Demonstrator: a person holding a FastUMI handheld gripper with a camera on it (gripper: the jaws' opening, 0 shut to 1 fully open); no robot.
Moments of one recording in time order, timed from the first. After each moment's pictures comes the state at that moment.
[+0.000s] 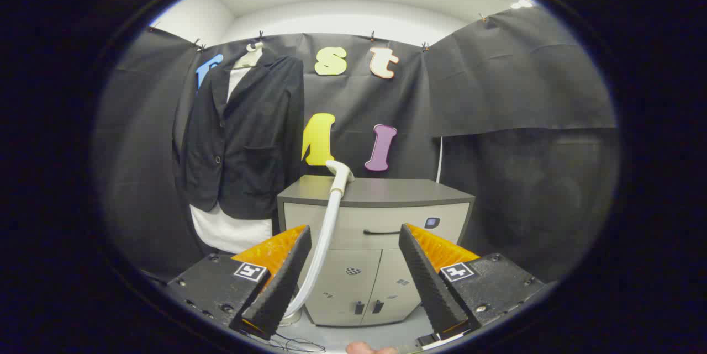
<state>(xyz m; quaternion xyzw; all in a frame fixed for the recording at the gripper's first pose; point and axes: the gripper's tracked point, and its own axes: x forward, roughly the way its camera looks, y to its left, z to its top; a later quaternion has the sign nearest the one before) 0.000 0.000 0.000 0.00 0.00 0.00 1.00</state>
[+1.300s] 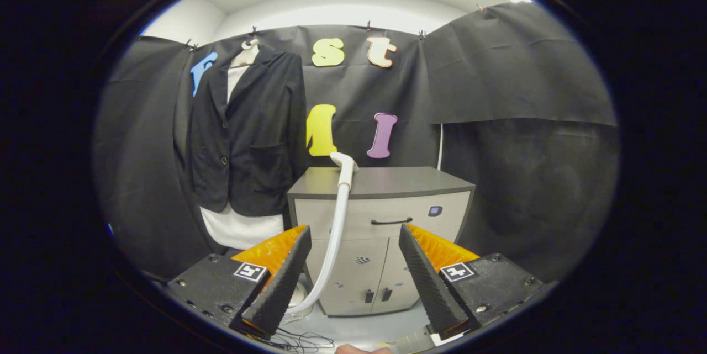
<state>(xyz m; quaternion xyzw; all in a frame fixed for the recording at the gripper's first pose) -0.025 0.030 0.015 0.02 0.05 0.00 1.00</state>
